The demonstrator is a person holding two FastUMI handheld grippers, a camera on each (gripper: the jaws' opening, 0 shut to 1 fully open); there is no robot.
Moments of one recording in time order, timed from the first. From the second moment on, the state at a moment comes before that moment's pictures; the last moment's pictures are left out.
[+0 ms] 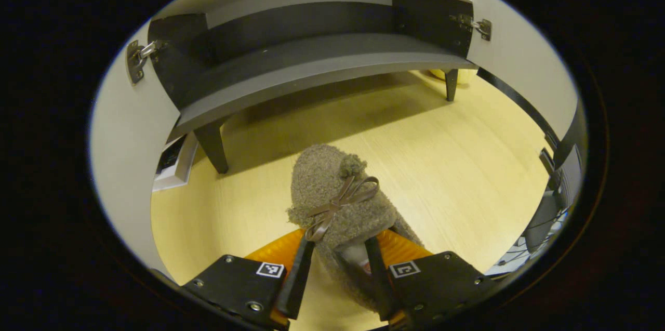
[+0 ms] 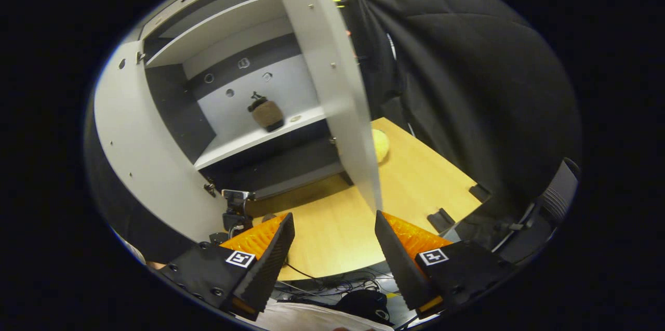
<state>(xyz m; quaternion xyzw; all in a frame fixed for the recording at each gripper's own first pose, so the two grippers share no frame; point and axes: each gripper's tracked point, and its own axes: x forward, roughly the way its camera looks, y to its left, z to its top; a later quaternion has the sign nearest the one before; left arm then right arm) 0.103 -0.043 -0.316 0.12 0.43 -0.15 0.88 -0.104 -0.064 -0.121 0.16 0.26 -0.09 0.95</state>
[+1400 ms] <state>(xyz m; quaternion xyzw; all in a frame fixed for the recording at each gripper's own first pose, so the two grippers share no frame) 0.128 -0.030 -0.247 0.10 0.37 -0.14 0.91 -0.107 -0.227 -0.049 0.16 0.13 -0.26 0.94</state>
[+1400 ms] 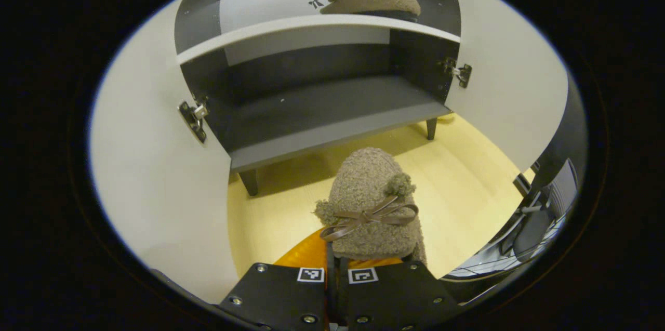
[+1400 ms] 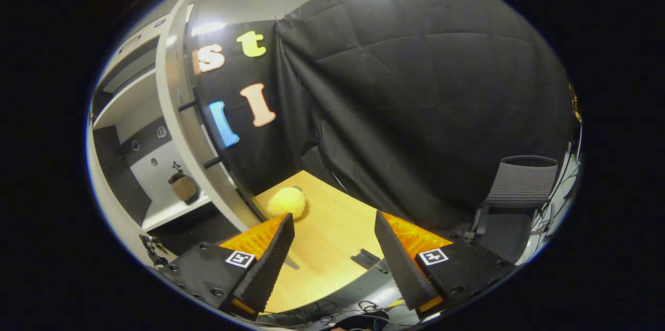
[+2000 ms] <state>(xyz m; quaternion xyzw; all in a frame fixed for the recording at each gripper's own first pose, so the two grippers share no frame) 0.161 -0.053 -0.171 0.08 0.31 -0.10 0.94 0.000 -0.304 -0.049 0.19 0.12 -0.20 0.95</state>
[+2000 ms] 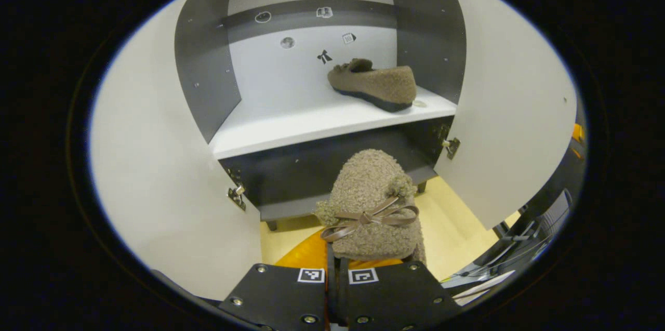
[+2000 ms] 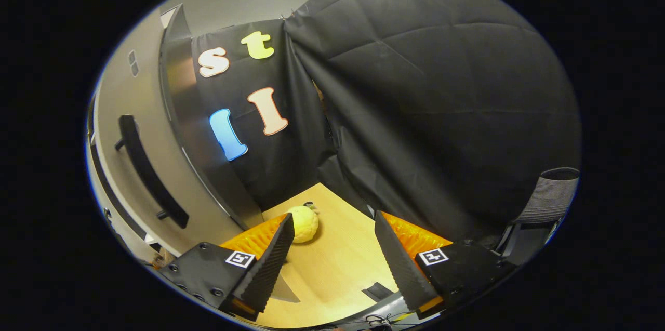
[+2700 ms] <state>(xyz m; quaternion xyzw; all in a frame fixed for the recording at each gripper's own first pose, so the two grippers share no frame) 0.282 -0.020 -0.070 0.11 0.21 0.00 0.97 0.011 -0.400 -0.099 0.23 0.12 -0.20 0.94</state>
